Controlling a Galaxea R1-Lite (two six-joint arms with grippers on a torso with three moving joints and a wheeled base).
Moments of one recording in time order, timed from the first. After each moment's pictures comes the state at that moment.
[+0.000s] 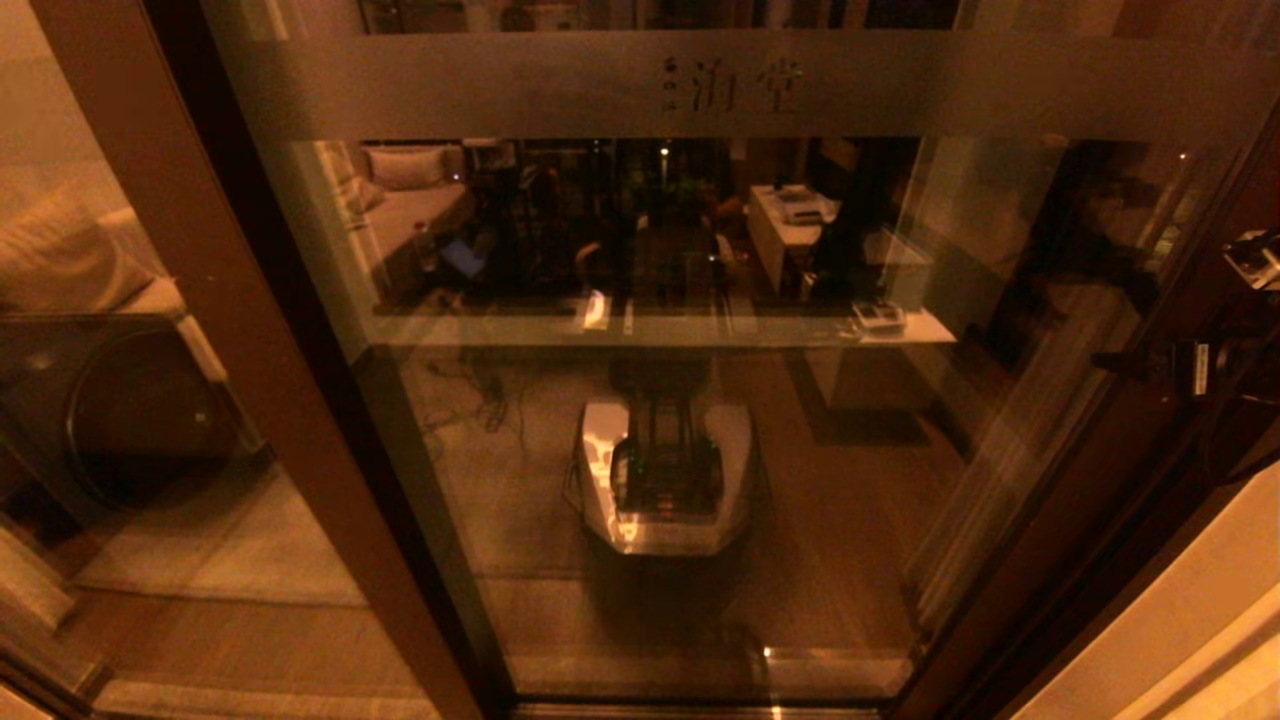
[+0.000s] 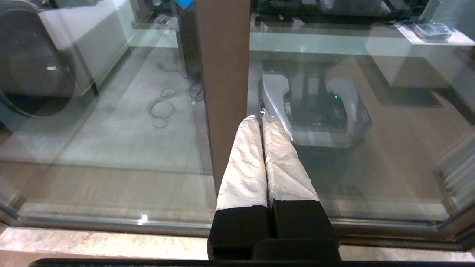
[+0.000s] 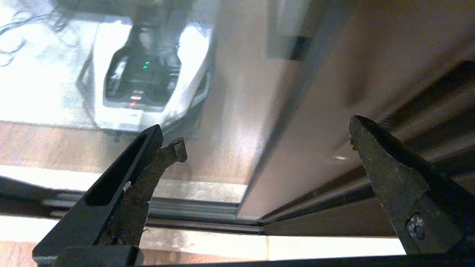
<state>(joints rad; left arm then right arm) 0.00 0.00 0.00 -0.01 0.00 0.00 -0.45 1.73 -1.13 -0.23 0.45 -0.28</state>
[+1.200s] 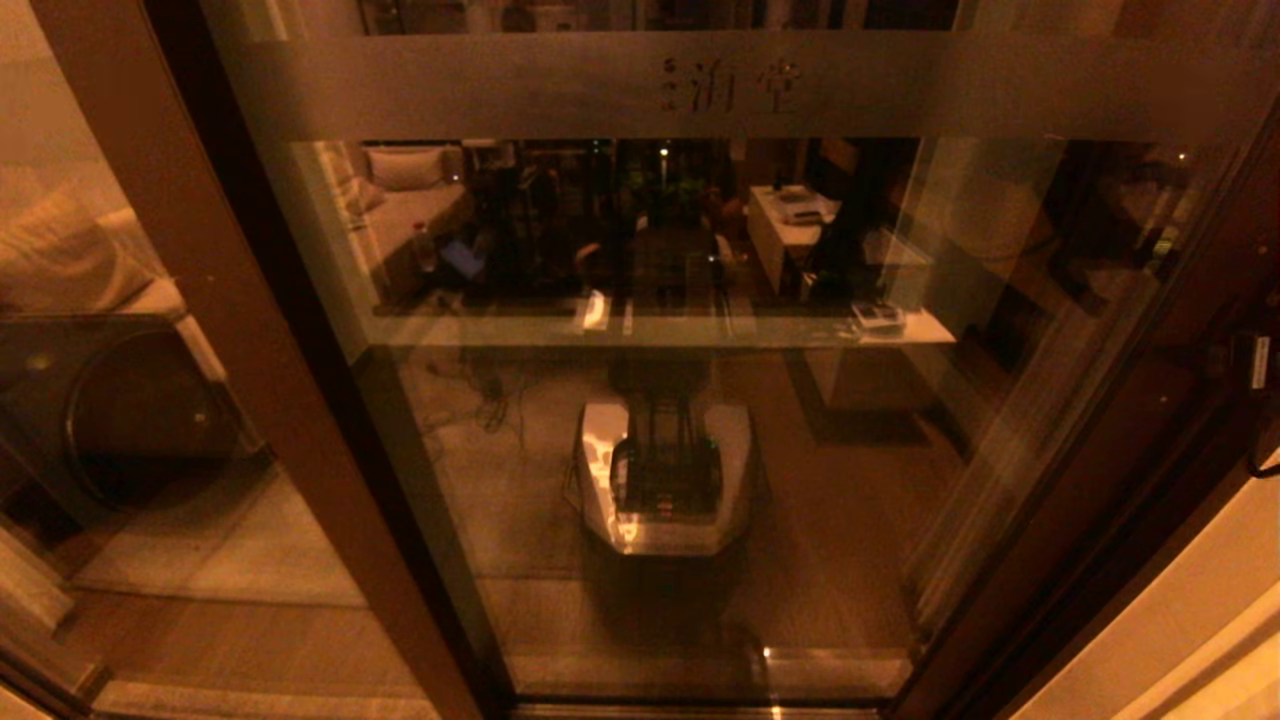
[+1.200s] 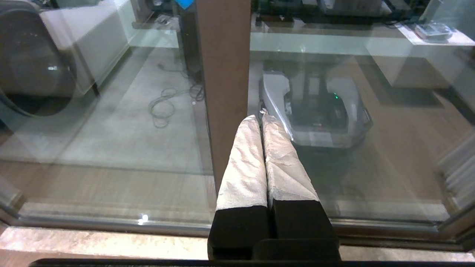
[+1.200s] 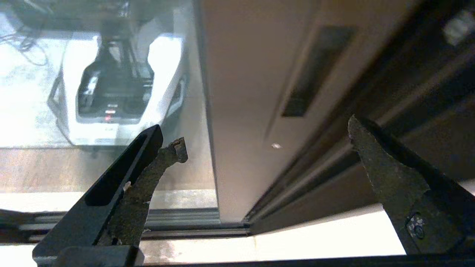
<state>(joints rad) 0.00 0.00 0.00 -0.01 0.00 0.00 -0.55 1.73 -1.15 -0.23 0.45 -0.27</state>
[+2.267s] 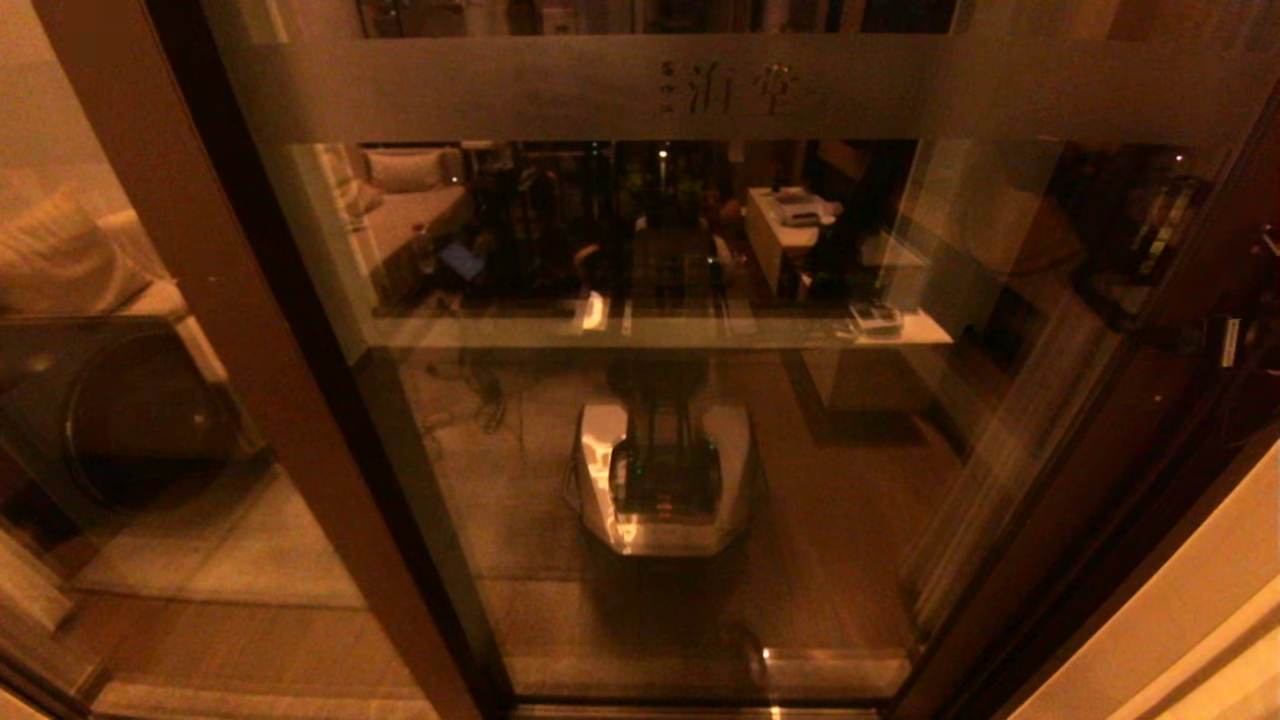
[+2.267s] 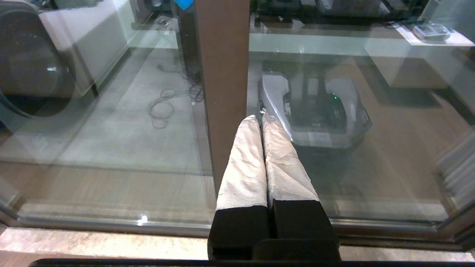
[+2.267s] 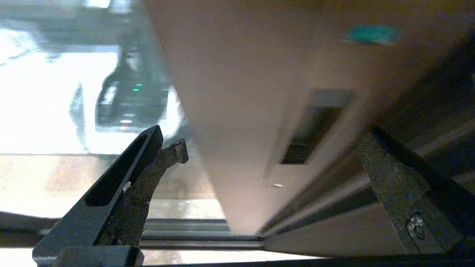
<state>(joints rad) 0.00 0.00 0.00 -0.01 0.00 0.00 -0.52 1.87 -1.30 -0.23 0.51 -0.23</state>
